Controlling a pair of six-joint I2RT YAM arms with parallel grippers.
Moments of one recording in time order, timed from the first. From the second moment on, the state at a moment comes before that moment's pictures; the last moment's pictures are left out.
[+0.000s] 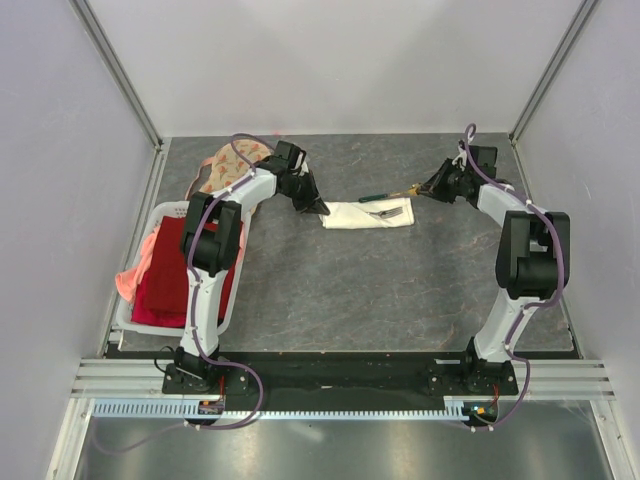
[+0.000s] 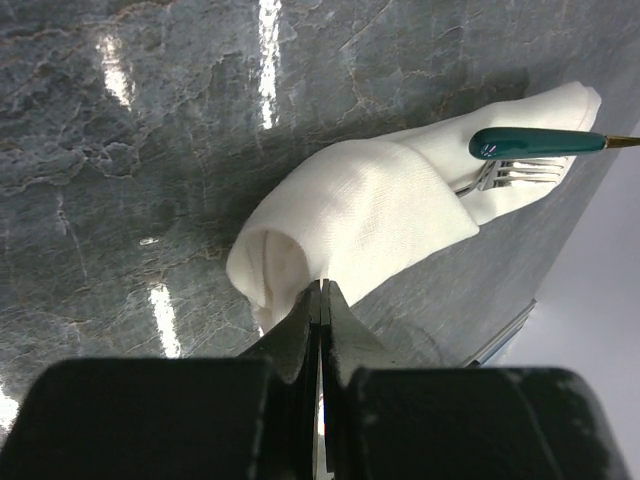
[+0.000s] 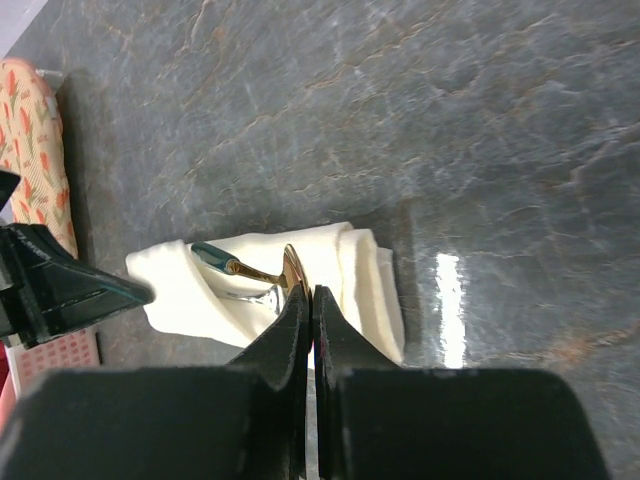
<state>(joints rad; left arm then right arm) -0.36 2.27 1.77 -0.51 0.50 -0.69 -0.07 1.89 1.28 -0.12 -0.47 0.53</state>
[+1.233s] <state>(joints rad) -0.36 2.27 1.73 -0.50 0.50 -0.69 0.02 1.93 1.22 -0.05 -0.55 0.56</state>
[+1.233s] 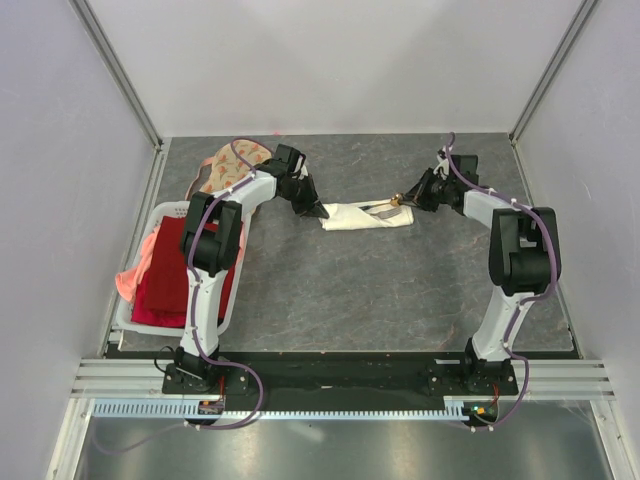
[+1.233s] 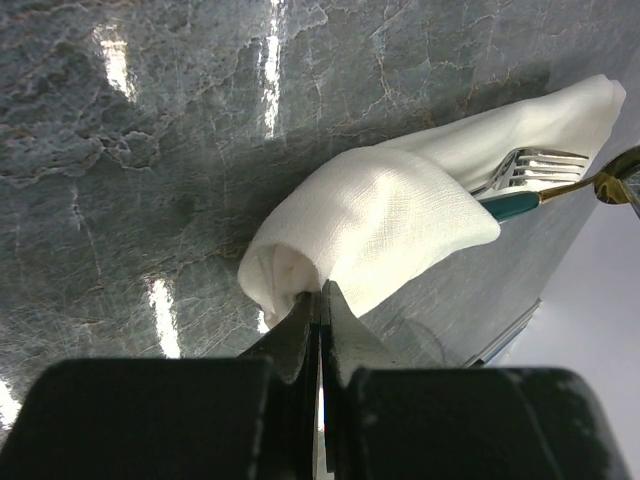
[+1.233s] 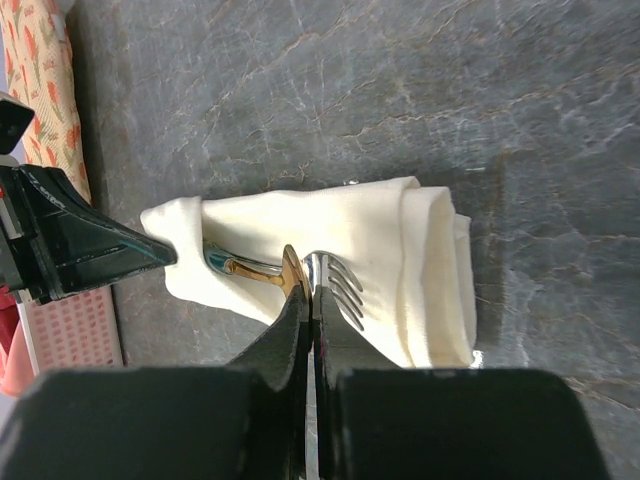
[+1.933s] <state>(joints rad) -0.36 2.27 1.73 -0.50 0.51 -0.69 0.10 1.98 1.22 0.00 -0.52 0.66</state>
